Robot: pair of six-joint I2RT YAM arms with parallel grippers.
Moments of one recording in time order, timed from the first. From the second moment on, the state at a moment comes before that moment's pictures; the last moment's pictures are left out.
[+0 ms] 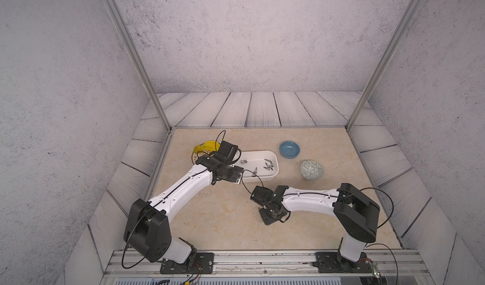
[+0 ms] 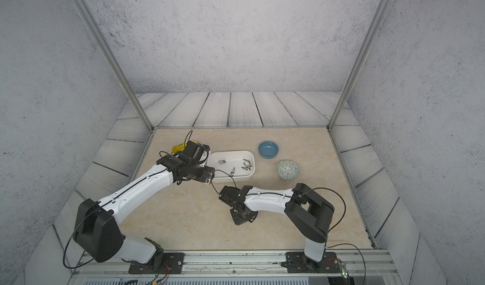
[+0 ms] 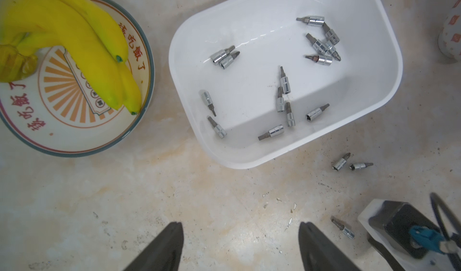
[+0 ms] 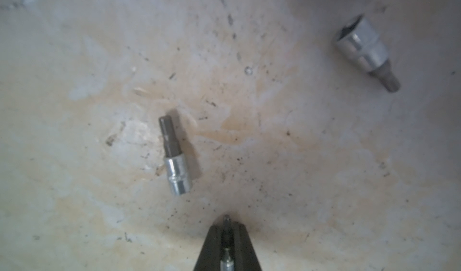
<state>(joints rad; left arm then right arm) -0.55 1.45 1.17 -0.78 -0.03 -0.19 1.07 1.78 1.07 -0.76 0.05 0.60</state>
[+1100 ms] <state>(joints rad) -0.78 1.16 0.69 -0.69 0.01 -0.51 0.65 2.23 1.98 -1.06 -0.10 0.22</state>
